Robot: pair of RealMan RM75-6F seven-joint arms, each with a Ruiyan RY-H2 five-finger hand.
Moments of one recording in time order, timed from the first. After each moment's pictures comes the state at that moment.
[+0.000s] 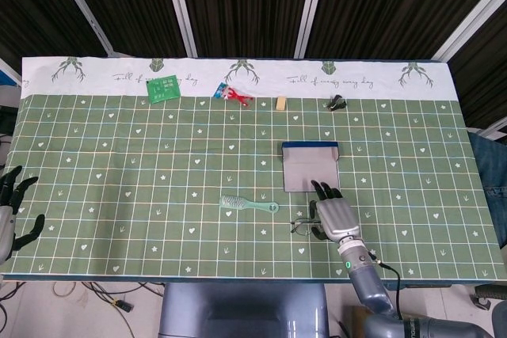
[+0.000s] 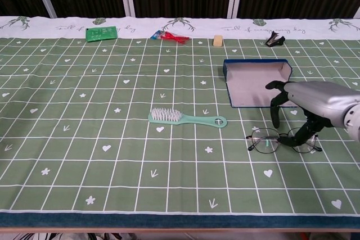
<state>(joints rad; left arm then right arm) -0.09 -1.13 -0.08 -1.63 1.43 1.48 0.02 0.54 -1.58 0.11 -1.69 -0.95 1.14 -0.65</state>
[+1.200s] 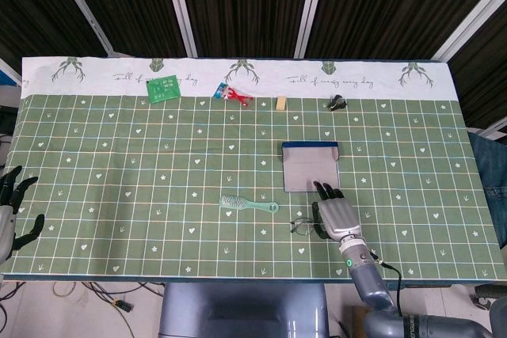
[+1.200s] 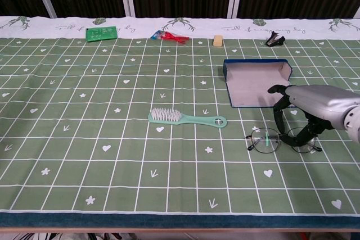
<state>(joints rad) -0.09 -1.13 -0.08 -1.64 1.42 1.47 0.03 0.56 -1.58 0.10 -1.66 -0.91 1.13 -0.64</state>
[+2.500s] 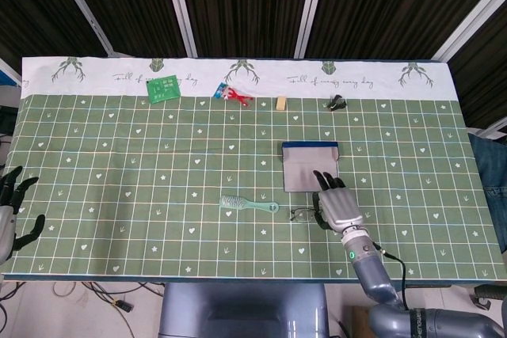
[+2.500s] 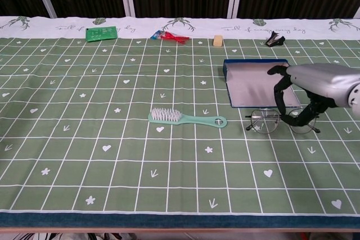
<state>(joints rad) -0.09 -1.13 -0.08 -1.64 1.42 1.48 0.03 0.61 -1.50 0.14 -1.73 -0.90 1.13 -0.66</state>
